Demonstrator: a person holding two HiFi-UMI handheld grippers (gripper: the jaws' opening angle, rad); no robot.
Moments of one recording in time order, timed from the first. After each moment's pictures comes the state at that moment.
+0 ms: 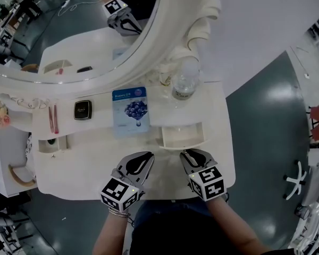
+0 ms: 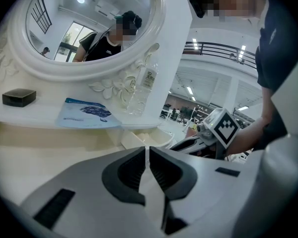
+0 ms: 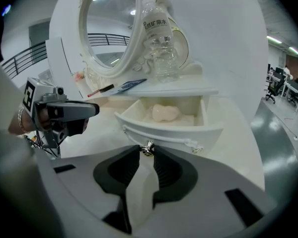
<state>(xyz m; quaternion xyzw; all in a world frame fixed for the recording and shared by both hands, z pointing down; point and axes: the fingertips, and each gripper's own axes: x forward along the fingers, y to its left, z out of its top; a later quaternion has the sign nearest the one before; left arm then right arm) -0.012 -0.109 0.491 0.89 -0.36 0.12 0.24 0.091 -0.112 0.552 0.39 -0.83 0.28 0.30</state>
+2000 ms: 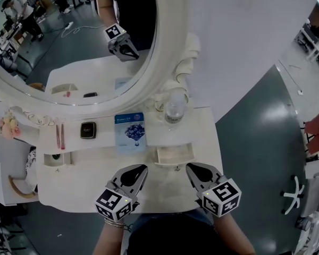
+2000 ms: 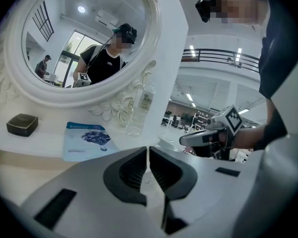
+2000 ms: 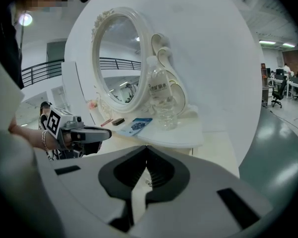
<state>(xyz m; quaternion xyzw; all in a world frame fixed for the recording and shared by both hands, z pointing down) -0.018 -0.121 0.437 0.90 -0.38 0.08 0.21 0.113 -0.124 0.441 0.39 -0.88 0.23 0.17</state>
